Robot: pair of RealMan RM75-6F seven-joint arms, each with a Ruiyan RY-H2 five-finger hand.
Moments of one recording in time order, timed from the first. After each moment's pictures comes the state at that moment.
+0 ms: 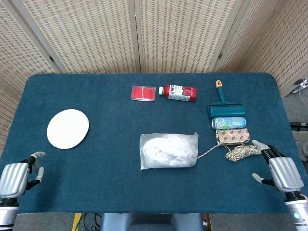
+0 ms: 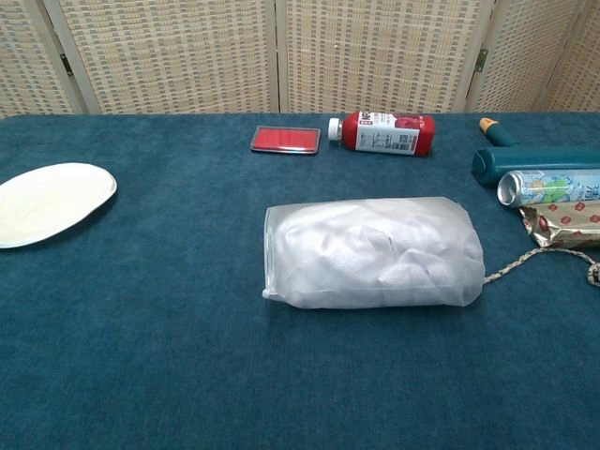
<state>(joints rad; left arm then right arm) -0.10 -1.11 -0.04 -1.77 1.47 1.47 0.16 0.10 -1.03 0.01 -1.68 -1.54 1.40 0.02</state>
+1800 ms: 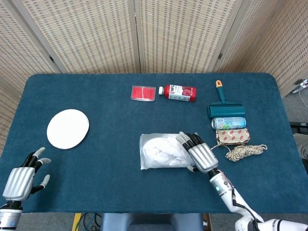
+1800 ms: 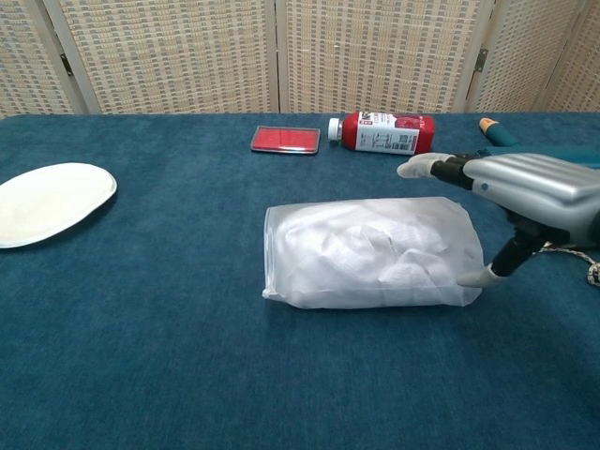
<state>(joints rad) -0.10 -1.15 0.00 -1.69 1.50 1.44 0.14 0.47 -1.46 0.12 -1.70 -1.33 1.03 -0.46</state>
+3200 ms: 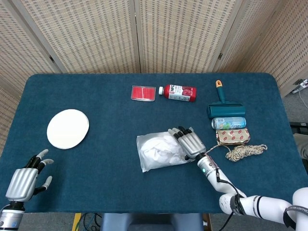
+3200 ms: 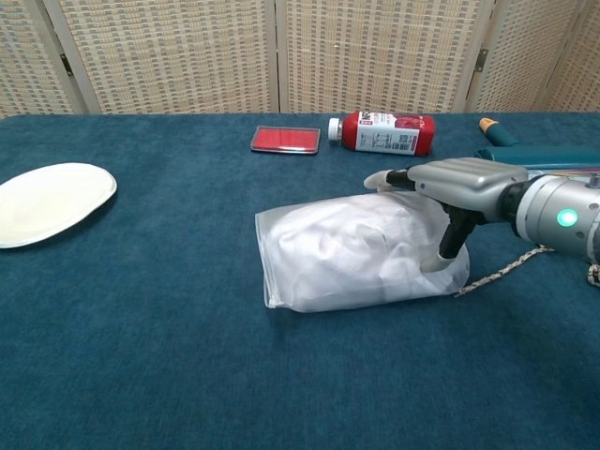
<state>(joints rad) -0.10 -1.16 0.01 -1.69 1.52 1.43 0.16 0.71 -1.54 0.17 -1.53 -1.03 0.84 -0.52</state>
